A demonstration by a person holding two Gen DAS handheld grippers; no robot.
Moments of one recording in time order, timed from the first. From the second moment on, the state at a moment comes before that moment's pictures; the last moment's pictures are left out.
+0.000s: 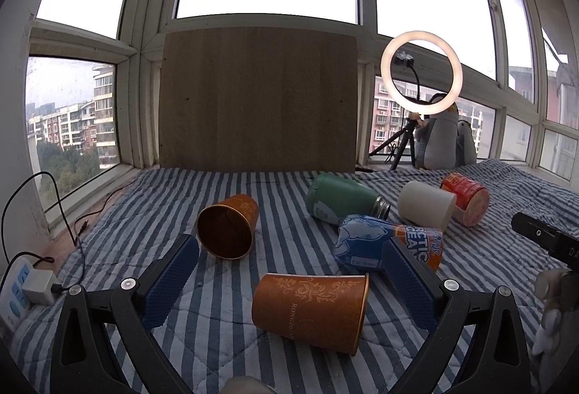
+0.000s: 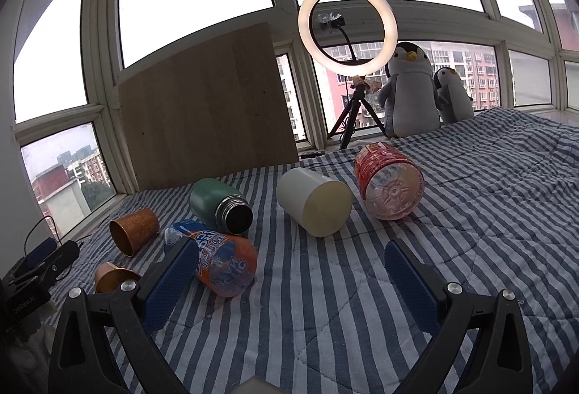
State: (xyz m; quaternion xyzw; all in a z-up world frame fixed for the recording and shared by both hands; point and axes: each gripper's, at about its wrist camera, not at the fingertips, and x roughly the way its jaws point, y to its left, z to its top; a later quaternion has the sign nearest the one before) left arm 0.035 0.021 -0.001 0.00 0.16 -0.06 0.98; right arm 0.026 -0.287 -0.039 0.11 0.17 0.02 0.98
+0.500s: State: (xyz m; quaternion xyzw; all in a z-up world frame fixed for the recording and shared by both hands) left arm 0.161 0.089 0.039 0.02 0.34 -0.09 0.94; right arm 0.021 -0.281 -0.039 0.09 0.16 0.02 0.98
